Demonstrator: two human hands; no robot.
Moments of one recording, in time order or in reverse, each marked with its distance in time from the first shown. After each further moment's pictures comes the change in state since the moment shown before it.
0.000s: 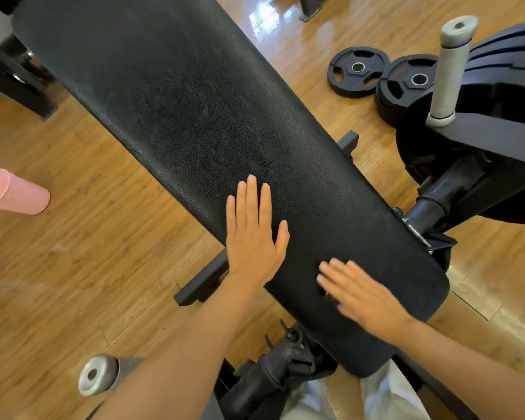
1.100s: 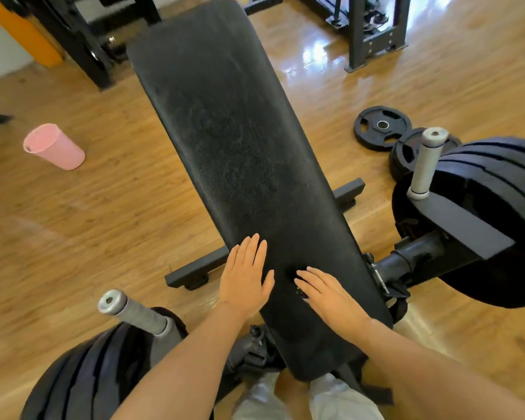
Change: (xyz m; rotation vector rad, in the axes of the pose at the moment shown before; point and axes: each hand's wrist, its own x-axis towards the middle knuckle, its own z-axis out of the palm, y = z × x) left_hand -0.043 0.042 -0.076 -0.075 -0.541 -0.206; right_hand 0.028 0.025 -0.079 0.040 -0.091 -0.102
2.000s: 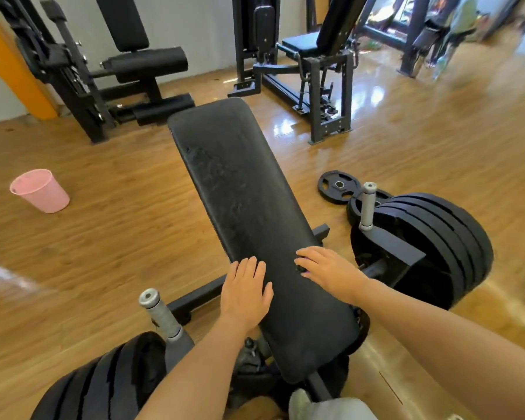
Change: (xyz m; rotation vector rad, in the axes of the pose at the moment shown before) left_hand -0.088 0.010 -0.097 -0.068 0.177 0.037; right_hand 0.023 -0.014 -0.158 -0.191 0.138 -0.177
